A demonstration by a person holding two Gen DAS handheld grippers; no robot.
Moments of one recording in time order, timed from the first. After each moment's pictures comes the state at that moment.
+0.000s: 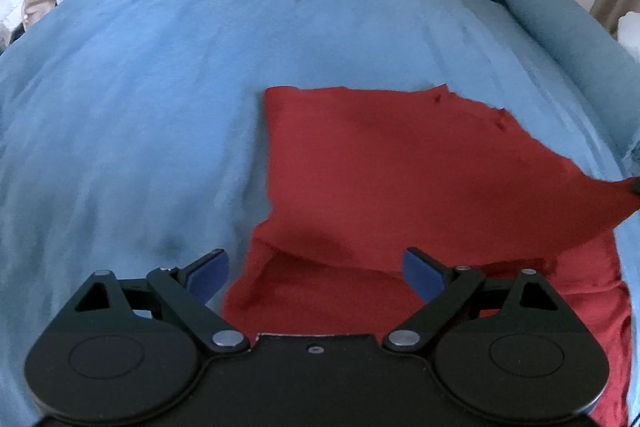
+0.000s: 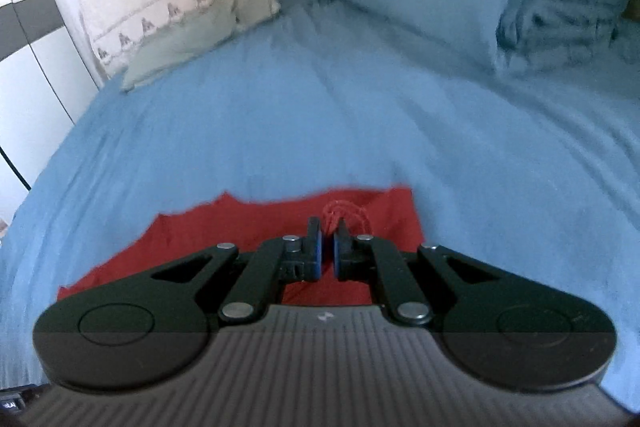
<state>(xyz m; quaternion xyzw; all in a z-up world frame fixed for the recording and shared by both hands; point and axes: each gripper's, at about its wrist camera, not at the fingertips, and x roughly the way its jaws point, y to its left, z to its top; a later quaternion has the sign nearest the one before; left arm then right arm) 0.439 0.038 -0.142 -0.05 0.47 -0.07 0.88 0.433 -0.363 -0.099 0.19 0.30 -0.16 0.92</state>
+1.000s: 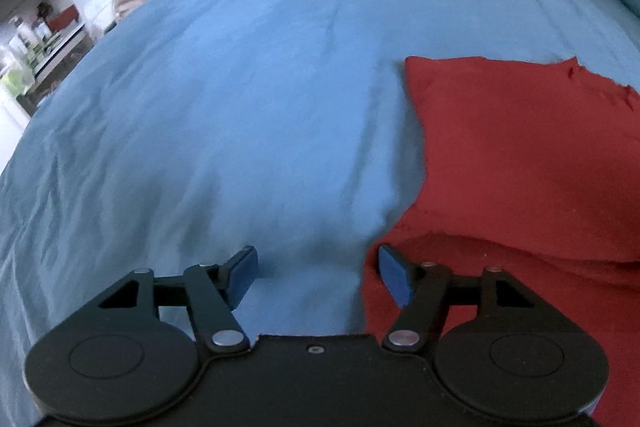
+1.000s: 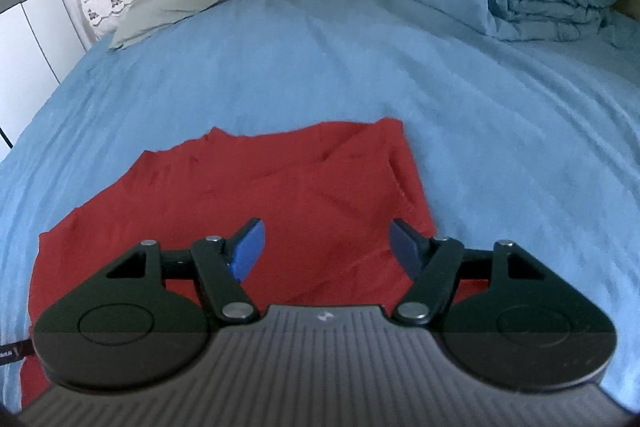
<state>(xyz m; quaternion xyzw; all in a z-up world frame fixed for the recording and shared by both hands) 0.445 0.063 -0.170 0.03 0.48 0.09 0.87 0.410 -0.329 -0.131 0.17 0.35 -0.17 0.90</state>
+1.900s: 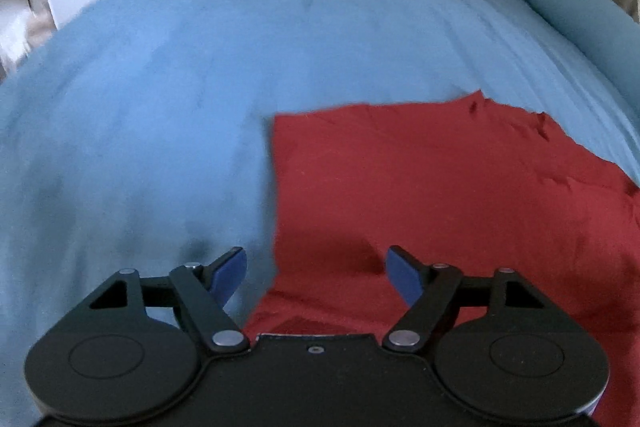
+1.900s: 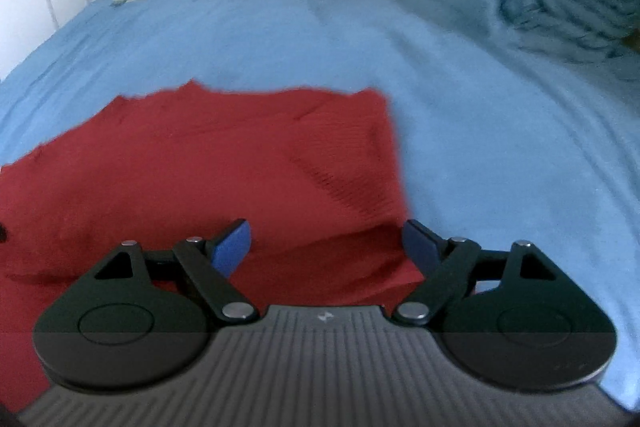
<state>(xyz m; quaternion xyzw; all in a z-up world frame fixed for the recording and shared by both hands) 0.476 0.021 -0.160 0.00 0.45 -0.04 0.89 0.401 -0.339 -0.161 0.08 0.37 -0.17 0.91</state>
